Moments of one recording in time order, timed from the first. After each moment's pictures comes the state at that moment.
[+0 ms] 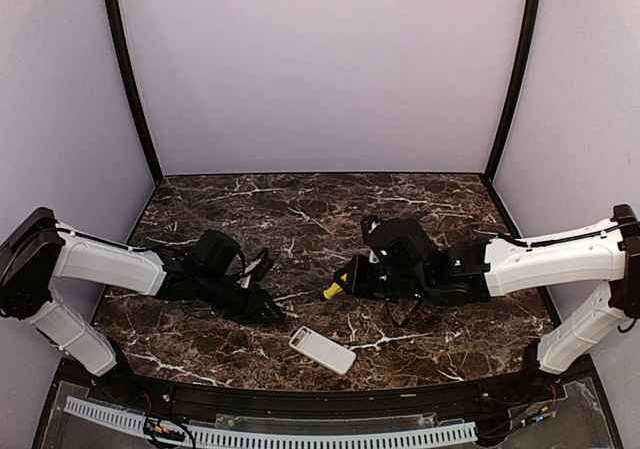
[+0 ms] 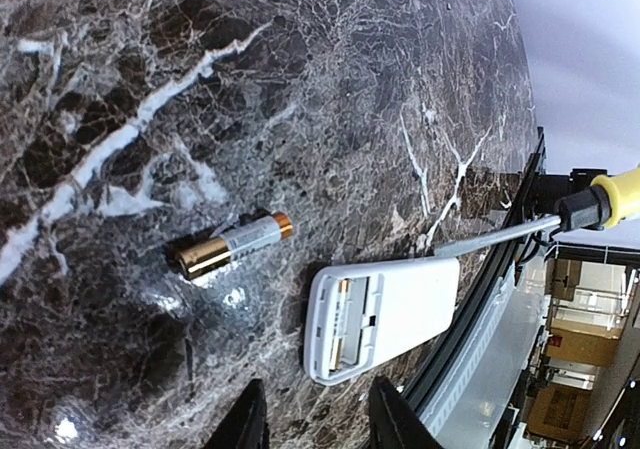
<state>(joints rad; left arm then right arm) -0.76 1.49 0.63 -0.04 0.54 -0.66 1.16 1.45 0.93 -0.13 0.24 1.00</state>
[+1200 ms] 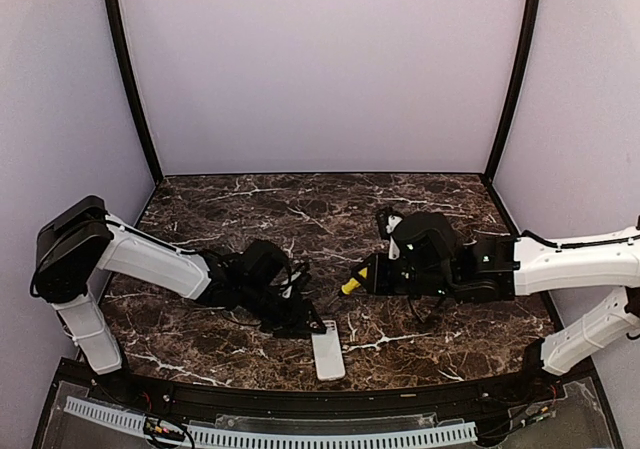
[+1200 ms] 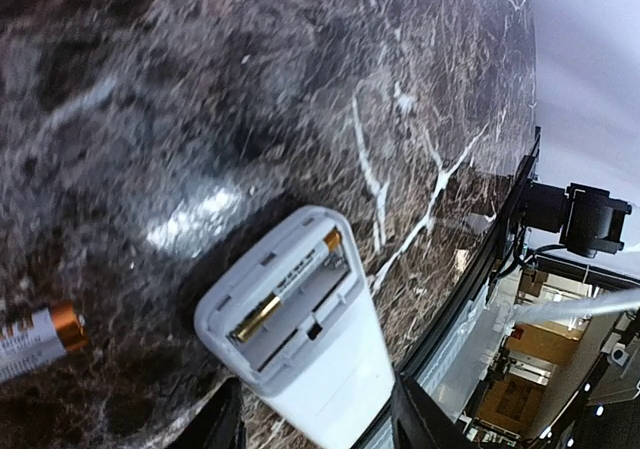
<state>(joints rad) -0.95 1.74 0.81 0.04 0.53 -0.95 1.14 1.31 0.87 -0.20 0.24 0.84</state>
